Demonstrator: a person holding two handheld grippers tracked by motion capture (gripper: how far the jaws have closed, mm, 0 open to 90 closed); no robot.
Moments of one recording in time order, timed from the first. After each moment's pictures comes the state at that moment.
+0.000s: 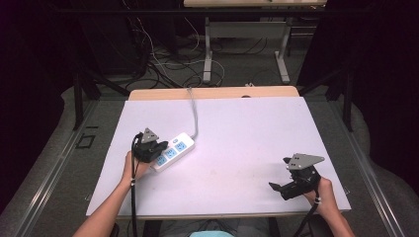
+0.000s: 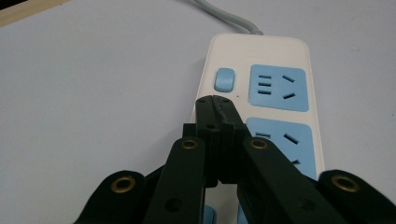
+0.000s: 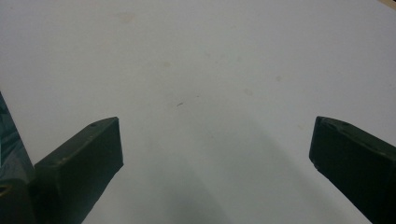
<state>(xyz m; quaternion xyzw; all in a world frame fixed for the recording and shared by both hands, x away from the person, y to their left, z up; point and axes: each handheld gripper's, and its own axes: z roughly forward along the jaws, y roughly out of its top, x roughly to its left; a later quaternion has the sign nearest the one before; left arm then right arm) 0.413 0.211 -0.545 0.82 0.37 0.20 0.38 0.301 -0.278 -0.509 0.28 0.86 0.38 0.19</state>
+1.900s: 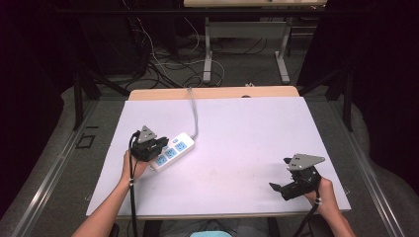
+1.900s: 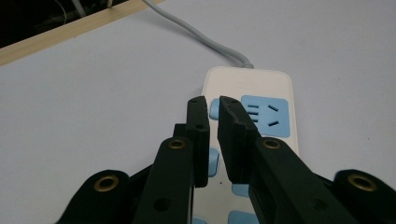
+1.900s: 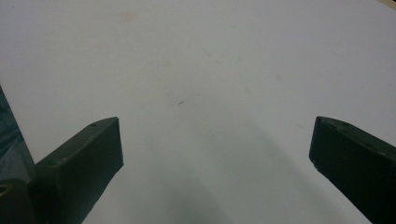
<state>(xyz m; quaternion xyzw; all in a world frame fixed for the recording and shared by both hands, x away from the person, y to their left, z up) 0.406 0.211 -0.529 0.81 0.36 0.22 0.41 0.299 -0.279 -0.509 0.28 0.86 0.37 0.19</state>
